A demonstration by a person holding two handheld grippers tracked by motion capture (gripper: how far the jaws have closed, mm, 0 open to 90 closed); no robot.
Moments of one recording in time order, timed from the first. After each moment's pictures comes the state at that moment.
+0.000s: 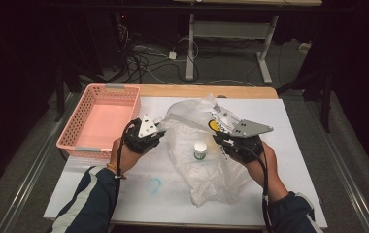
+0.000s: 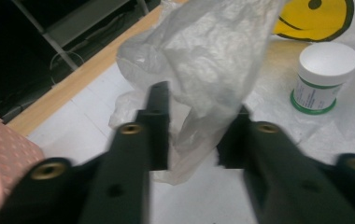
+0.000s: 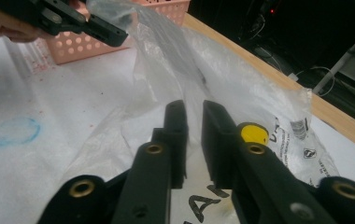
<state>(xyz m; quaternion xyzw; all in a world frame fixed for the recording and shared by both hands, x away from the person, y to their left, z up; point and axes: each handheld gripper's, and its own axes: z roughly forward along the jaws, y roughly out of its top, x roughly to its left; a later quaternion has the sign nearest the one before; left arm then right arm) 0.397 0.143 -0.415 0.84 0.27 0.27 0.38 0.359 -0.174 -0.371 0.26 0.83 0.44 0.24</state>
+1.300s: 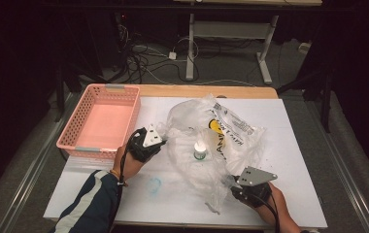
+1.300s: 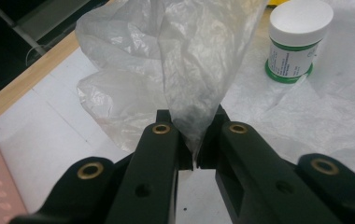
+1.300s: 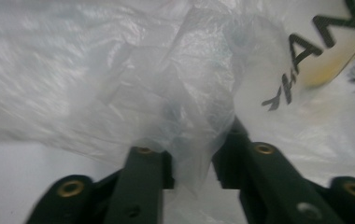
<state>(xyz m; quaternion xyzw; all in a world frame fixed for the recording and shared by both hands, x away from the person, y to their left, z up) 0.390 0.134 -0.440 0.86 0.24 0.25 0.37 0.289 -0.205 -0.451 0.23 0.86 0.40 0.21</state>
